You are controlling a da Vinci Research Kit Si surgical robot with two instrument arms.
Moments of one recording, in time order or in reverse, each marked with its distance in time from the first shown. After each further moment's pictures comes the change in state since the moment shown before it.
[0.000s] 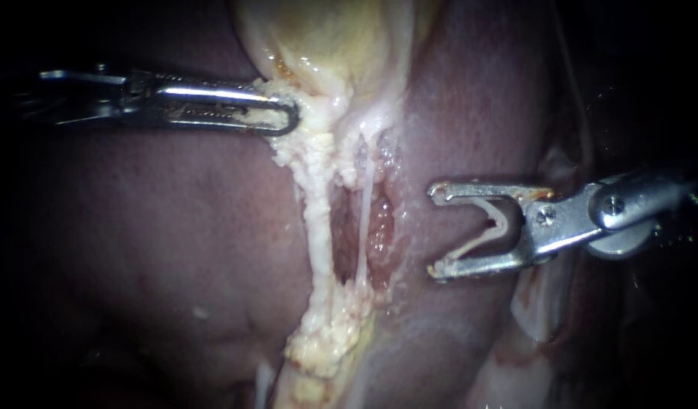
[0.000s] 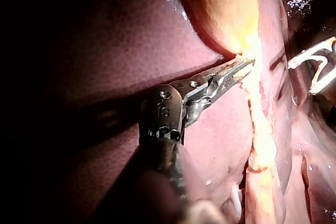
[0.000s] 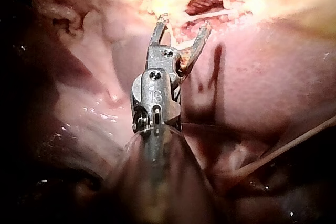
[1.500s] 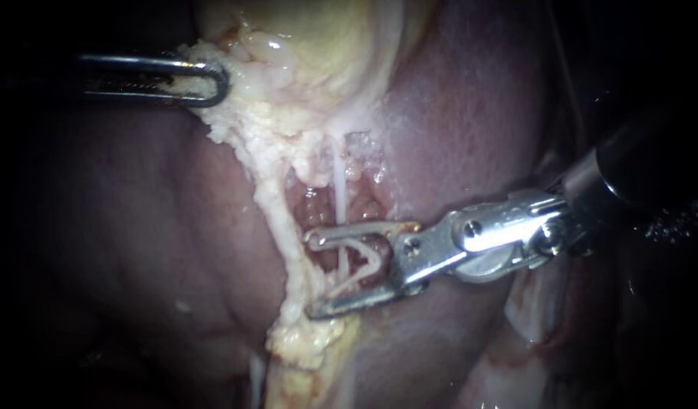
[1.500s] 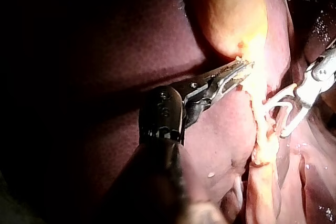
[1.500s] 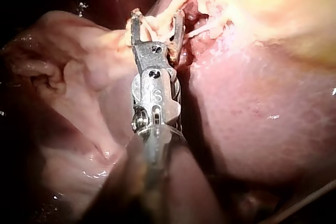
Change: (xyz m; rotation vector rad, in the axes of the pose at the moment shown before) right arm 0.001 0.000 0.015 0.176 0.137 0.120; left arm 0.006 0.003 -0.007 -0.005 0.044 -0.016
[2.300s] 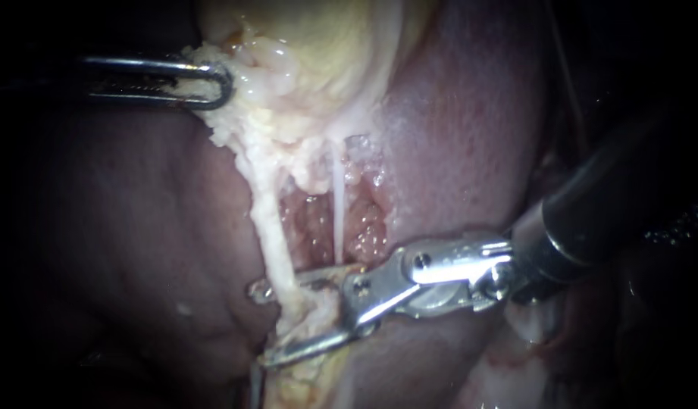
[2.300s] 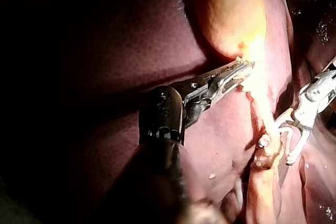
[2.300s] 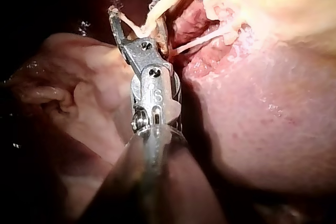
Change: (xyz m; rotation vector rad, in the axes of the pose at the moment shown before) right arm -0.001 -0.004 0.006 0.221 0.054 0.061; left arm 0.000 0.000 0.000 0.000 0.000 0.001
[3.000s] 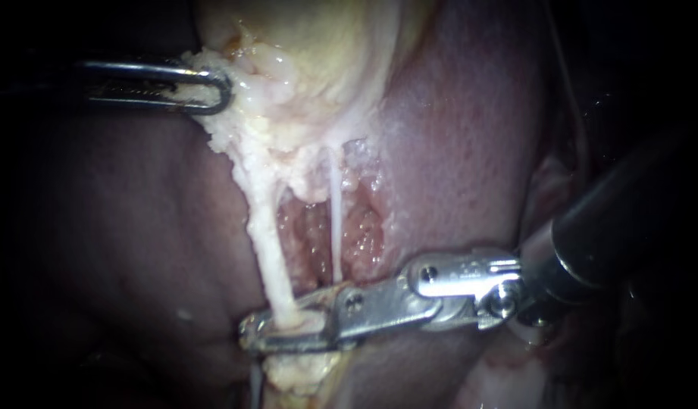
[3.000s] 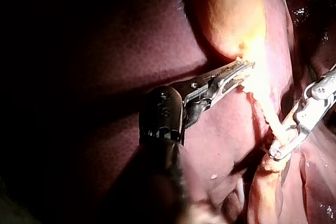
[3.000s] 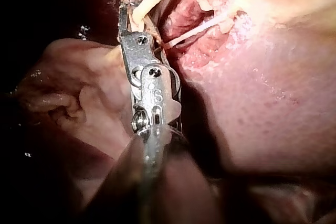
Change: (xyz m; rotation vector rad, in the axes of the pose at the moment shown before) right arm 0.000 -0.001 -0.001 0.005 0.006 0.072; left arm 0.000 0.000 0.000 0.000 0.000 0.000
